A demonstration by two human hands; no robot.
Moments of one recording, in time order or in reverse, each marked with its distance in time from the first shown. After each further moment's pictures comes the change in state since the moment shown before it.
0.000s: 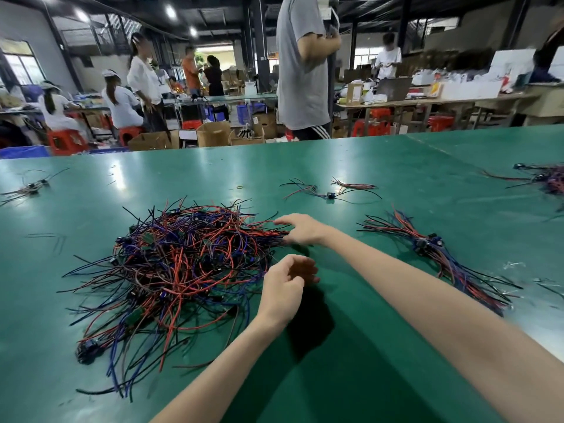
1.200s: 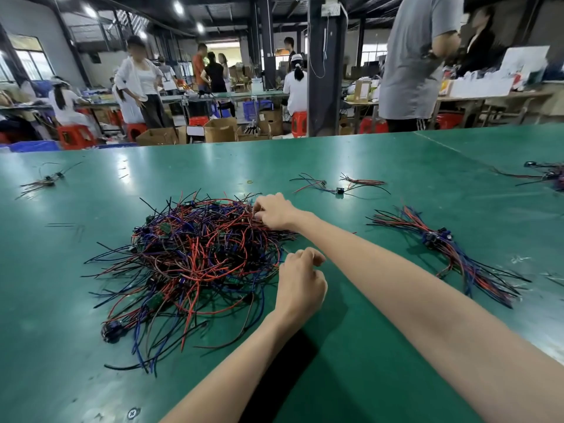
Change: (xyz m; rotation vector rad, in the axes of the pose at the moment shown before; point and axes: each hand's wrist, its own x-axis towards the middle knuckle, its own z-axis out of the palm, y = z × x) left_hand -0.011 0.006 0.007 0.735 0.011 0.214; right_hand 0.025 -0.068 0.006 -0.152 0.130 -0.097
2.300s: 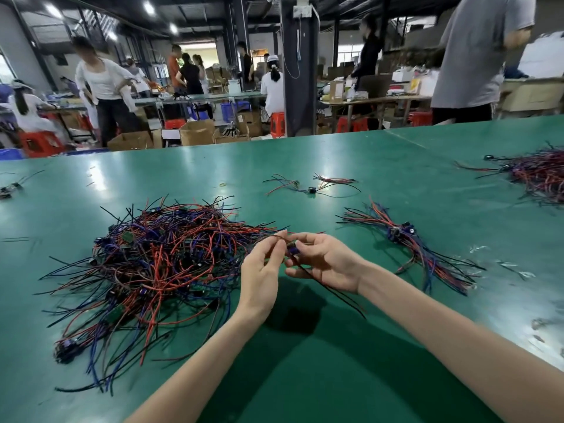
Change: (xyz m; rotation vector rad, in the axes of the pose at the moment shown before) left_hand 0.004 0.001 -0.011 -0.755 0.159 -0.064; right_hand -0.169 0.048 -0.015 1.744 -0.141 0.211
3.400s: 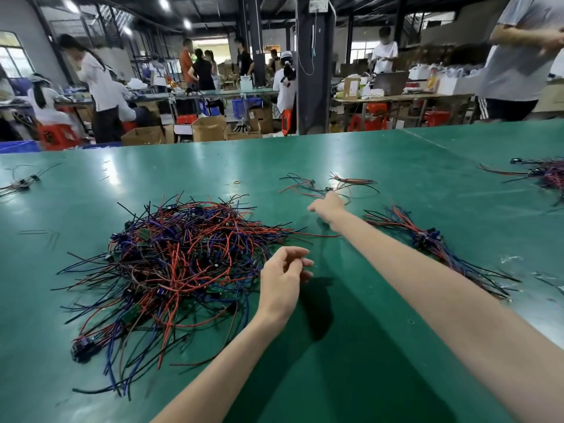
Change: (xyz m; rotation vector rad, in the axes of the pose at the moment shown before) left_hand 0.005 -0.009 0.000 -0.036 -0.013 -0.184; right_hand 0.152 -0.042 -0.053 -0.870 0.761 -0.030
